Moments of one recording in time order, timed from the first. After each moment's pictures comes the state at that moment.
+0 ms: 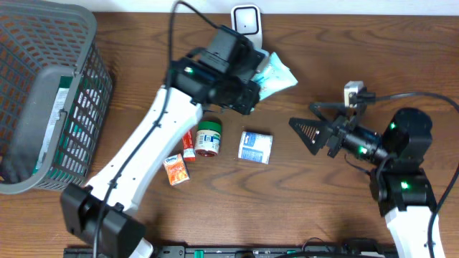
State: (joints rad) left arm -0.52 1.73 1.71 -1.02 0.36 -0.07; right arm 0.00 0.96 0.74 -0.11 -0.97 0.41
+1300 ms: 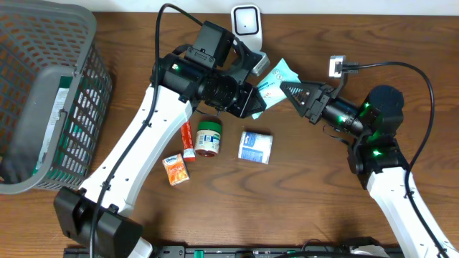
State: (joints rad) left arm -0.49 1.71 1.71 -1.05 0.61 -0.04; right arm 0.12 1.22 0.76 0.34 -0.83 0.77
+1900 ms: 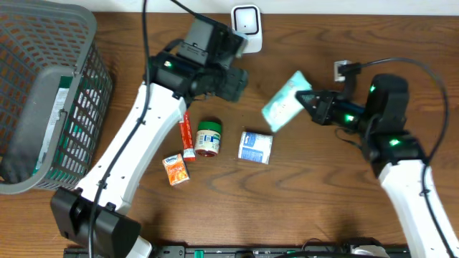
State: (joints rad) left arm -0.44 1.71 1.71 -0.95 0.17 -0.03; right arm 0.05 1.23 0.99 -0.41 -0.66 0.43
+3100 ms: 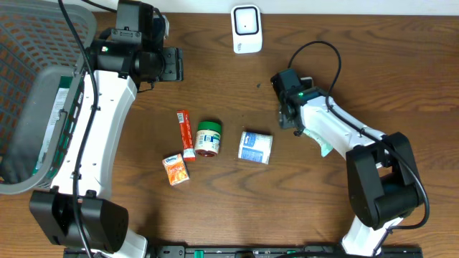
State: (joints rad) left arm -0.14 1.71 1.71 -1.02 0.10 -0.15; right arm 0.38 1.91 1.26 -0.71 0.41 0.32
